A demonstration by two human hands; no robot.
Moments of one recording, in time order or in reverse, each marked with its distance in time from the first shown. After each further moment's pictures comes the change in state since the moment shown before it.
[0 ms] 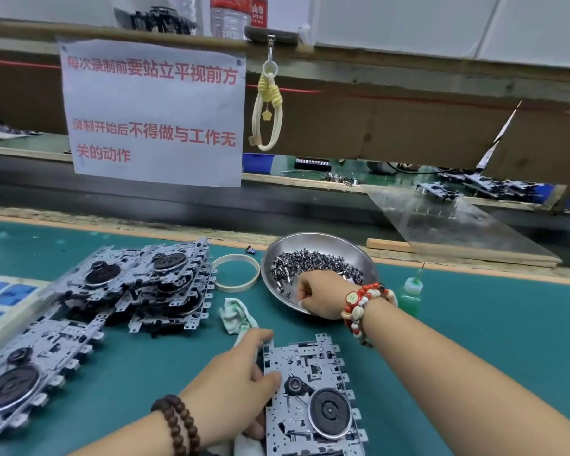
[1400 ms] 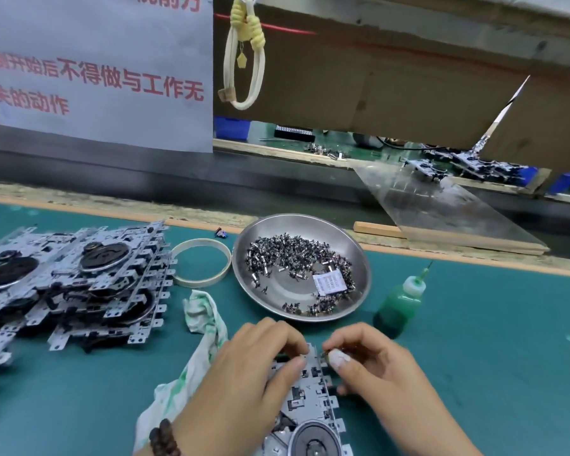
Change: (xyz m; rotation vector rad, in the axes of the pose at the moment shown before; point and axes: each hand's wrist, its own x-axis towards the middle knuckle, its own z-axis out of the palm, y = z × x) left_hand 0.041 0.004 0.024 0.110 0.187 0.548; right_hand -0.101 0.030 0.050 1.290 0.327 0.037
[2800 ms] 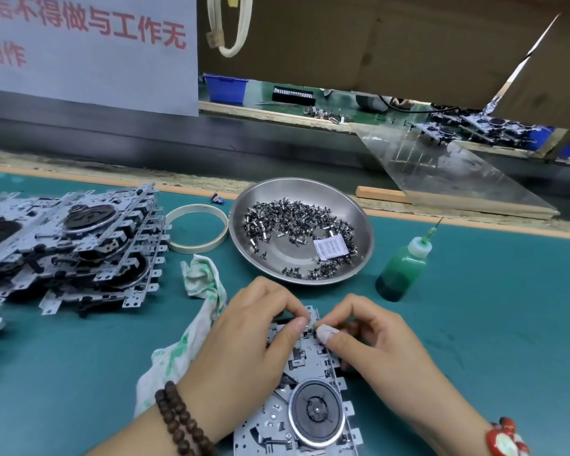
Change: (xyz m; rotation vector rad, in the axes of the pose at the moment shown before) left_hand -0.003 0.003 0.007 -0.057 0.075 -0.062; right_hand -0.004 0.010 0.003 -0.256 -0.027 -0.060
